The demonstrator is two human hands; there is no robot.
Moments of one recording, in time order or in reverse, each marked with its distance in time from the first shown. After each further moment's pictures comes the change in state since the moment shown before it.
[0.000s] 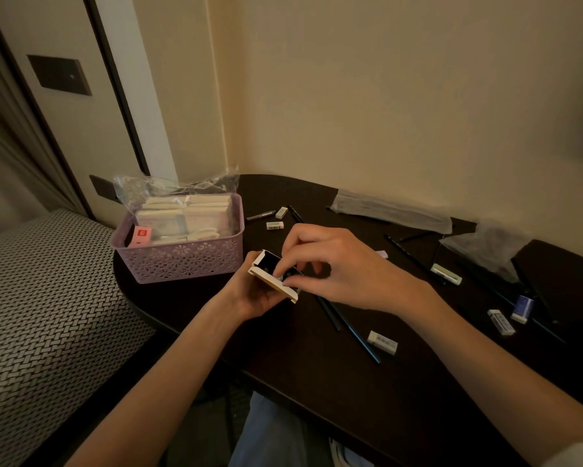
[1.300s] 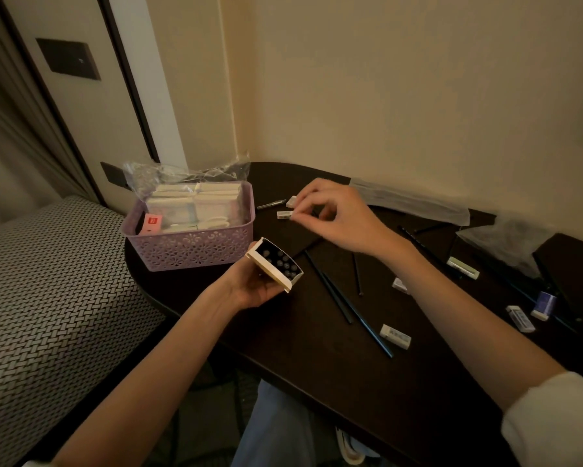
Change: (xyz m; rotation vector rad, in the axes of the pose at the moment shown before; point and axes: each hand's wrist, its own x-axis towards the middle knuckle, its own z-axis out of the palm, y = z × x) left_hand -0.003 0.010 -0.013 -0.055 0.130 -0.020; right_hand 0.044 0.062 0.015 0.162 0.205 0.206
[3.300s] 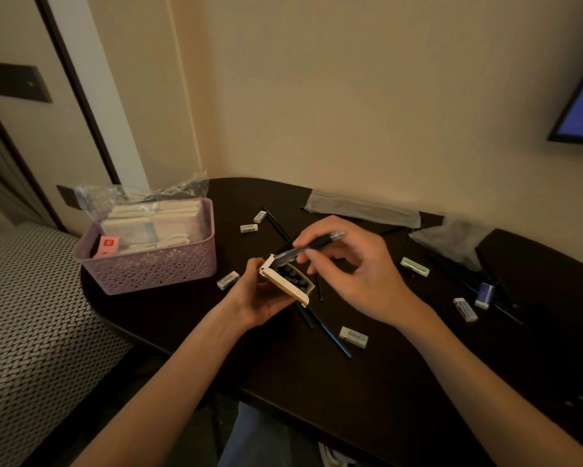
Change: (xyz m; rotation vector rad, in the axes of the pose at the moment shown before) left_hand -0.006 -0.041 0.054 0.004 -0.095 -0.085; right_hand -0.101 -0.037 -0.033 0.277 0.213 -0.125
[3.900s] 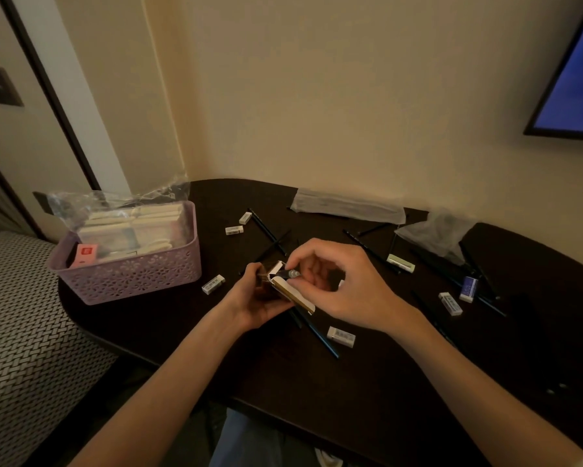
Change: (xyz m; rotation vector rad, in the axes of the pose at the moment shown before) left_hand 0.017 -0.008 0.010 0.097 -0.001 -0.035; right_hand -0.014 0.009 -0.006 -0.139 -0.081 0.101
